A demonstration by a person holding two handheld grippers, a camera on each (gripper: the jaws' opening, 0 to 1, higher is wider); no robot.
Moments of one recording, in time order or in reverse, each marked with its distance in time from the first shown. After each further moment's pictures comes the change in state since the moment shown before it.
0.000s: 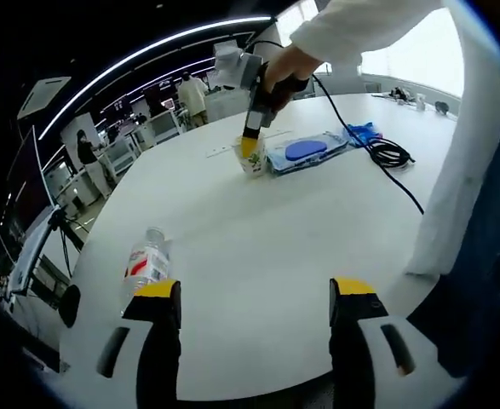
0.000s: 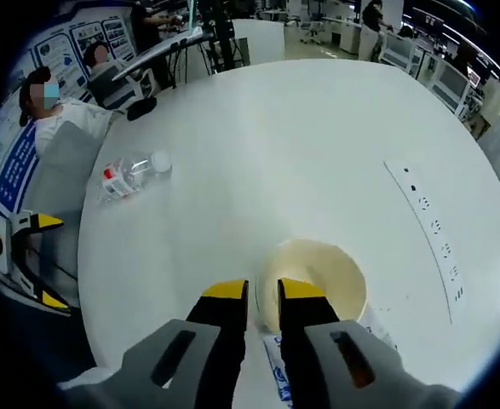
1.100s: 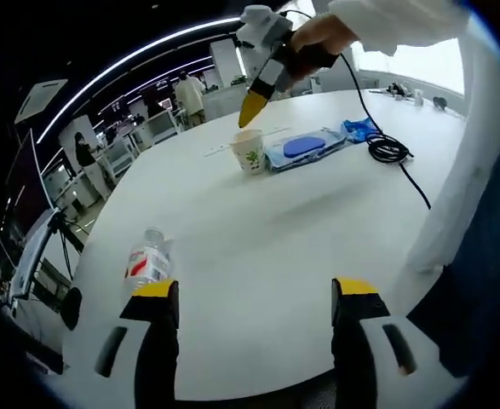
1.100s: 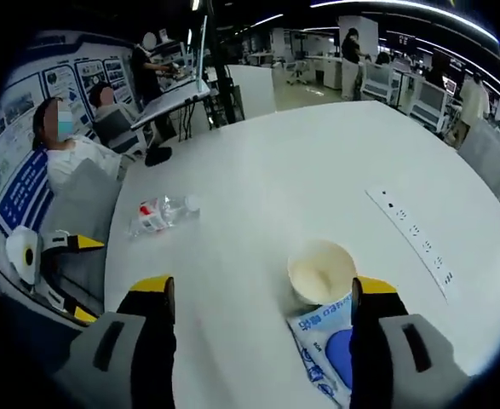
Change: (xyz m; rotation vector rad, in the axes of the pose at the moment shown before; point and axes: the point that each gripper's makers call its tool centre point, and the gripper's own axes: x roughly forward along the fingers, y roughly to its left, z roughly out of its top) left arm 0.001 0.001 -0.002 0.021 0.008 0.000; right arm -0.072 0.030 0.003 0.057 -0.244 -0.019
